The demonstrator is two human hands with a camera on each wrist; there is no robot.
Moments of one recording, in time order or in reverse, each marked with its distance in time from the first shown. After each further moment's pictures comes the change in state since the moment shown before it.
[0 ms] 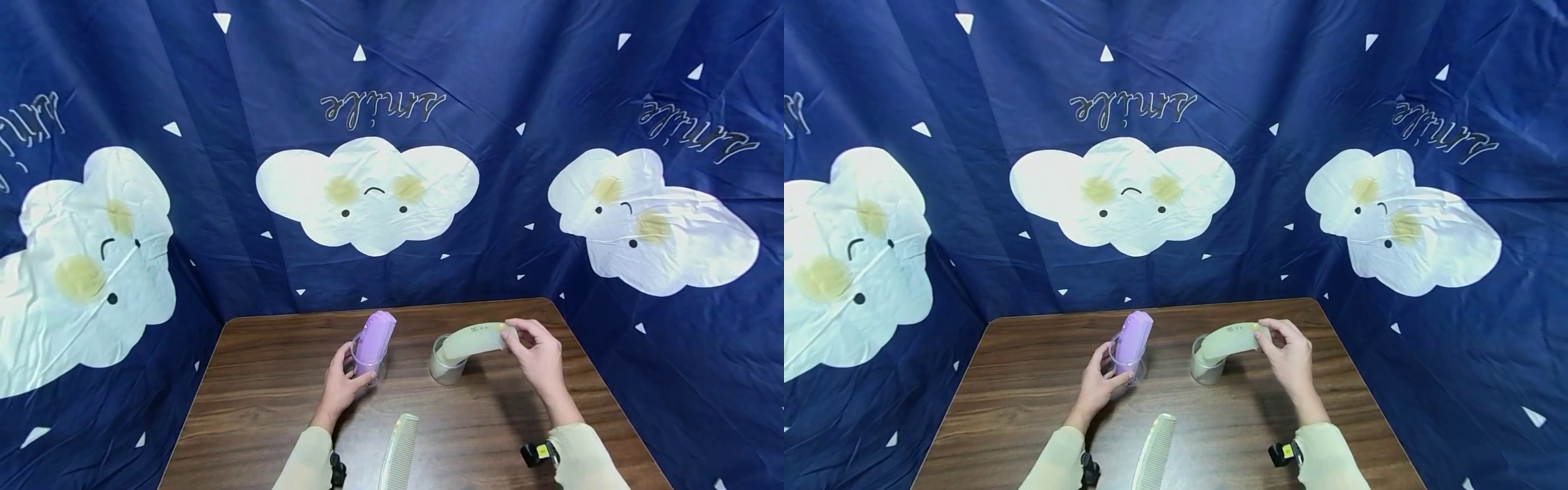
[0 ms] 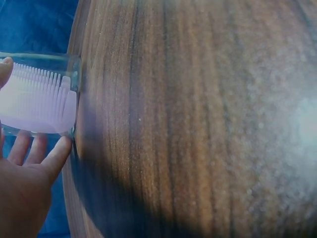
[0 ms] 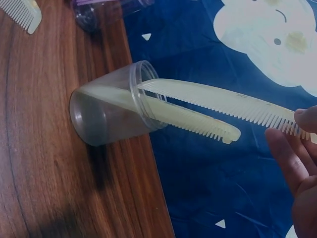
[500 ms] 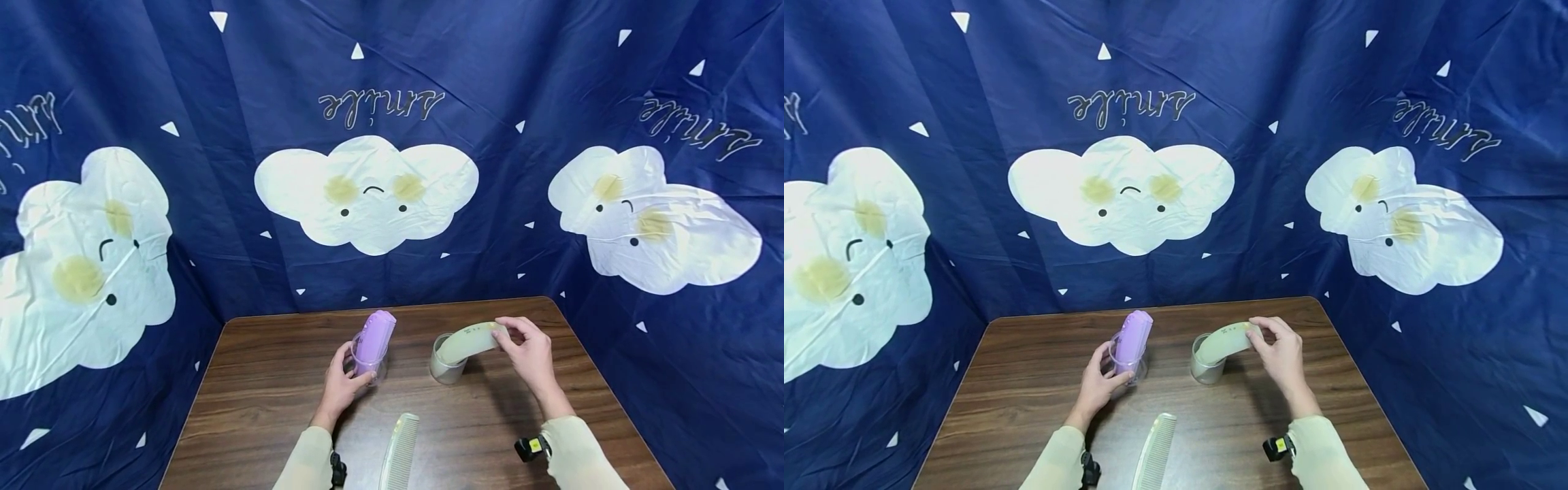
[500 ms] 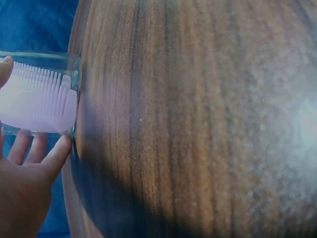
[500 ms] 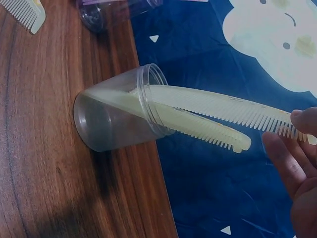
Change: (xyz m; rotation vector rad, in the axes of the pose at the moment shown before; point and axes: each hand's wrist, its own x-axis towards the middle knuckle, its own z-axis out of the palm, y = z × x) left_hand 0.002 -0.004 0.001 0.018 0.006 -0.013; right_hand 0.004 0.018 0.013 -0.061 -0.043 -0.021
